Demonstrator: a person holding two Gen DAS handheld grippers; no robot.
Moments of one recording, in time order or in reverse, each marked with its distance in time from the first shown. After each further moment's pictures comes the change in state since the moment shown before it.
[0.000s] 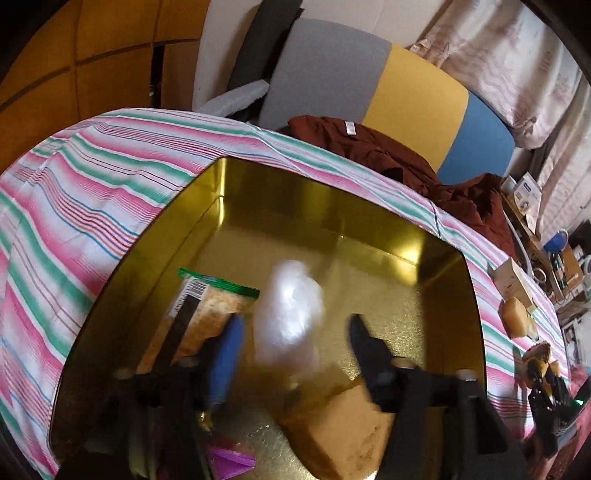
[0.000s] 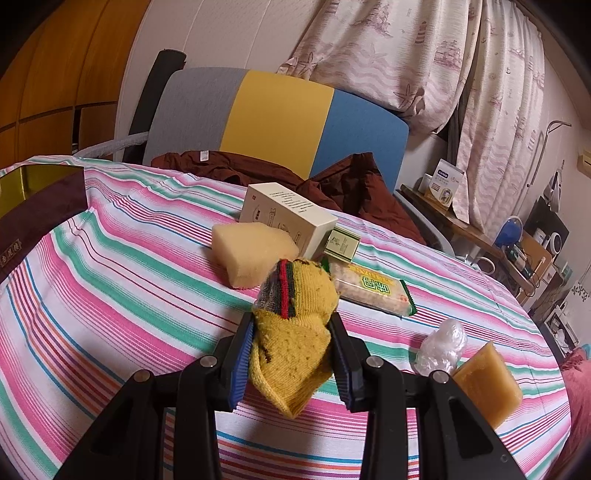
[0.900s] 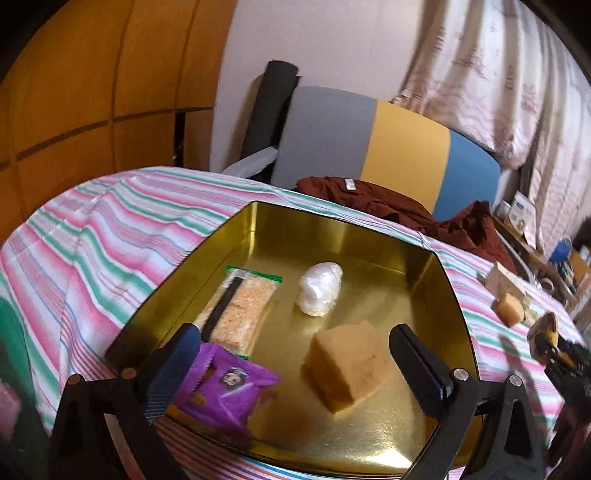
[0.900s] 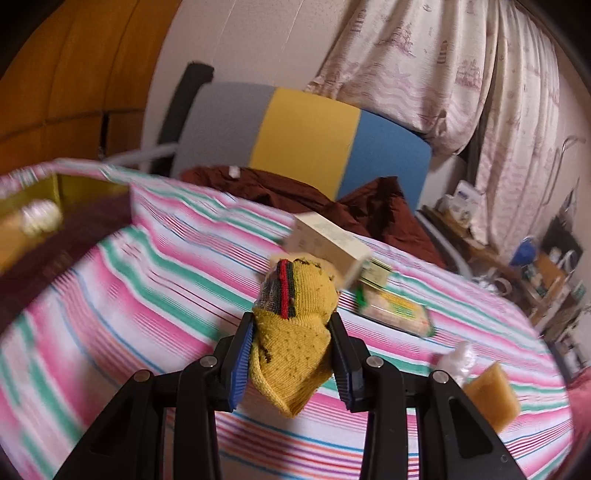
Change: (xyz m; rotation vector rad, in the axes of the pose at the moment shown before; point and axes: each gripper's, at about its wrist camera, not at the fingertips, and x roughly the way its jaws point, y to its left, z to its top) left arm -0.077 0.008 -0.067 0.041 -0.280 0.063; right arm -0.042 0.033 0.023 0.004 -0.073 0.146
